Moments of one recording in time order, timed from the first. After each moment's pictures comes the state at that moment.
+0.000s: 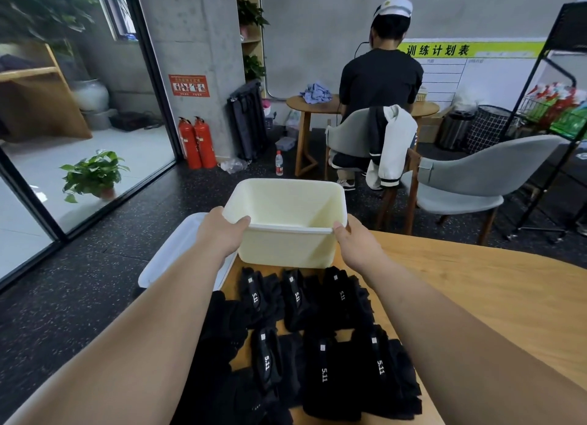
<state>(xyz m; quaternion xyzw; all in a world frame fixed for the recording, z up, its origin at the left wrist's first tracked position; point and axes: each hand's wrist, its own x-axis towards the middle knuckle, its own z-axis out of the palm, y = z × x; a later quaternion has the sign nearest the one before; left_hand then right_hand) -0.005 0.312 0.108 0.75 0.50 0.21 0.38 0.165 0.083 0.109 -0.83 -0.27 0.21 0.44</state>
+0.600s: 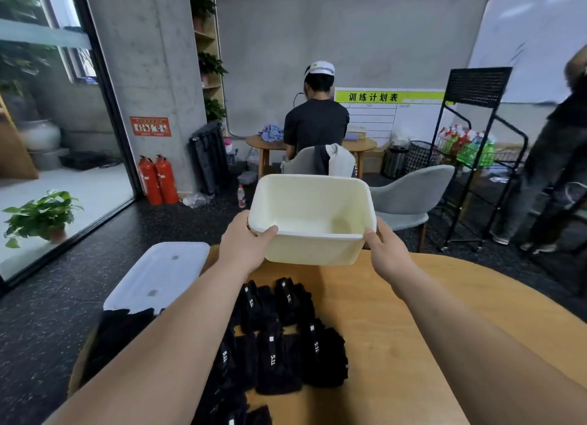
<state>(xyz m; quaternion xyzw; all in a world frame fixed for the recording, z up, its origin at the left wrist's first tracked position) 0.018 0.142 0.182 0.79 0.31 0.30 0.42 0.168 -0.098 0.181 -0.81 -0.22 0.08 0.54</state>
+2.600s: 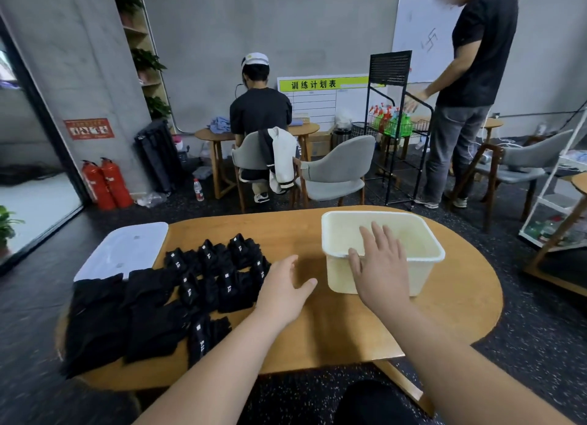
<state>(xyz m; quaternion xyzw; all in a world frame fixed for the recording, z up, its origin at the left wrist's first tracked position) -0.064 -0.112 0.086 0.88 0.19 0.14 0.41 0.038 -0.297 0.105 -0.95 -0.18 -0.19 0.19</state>
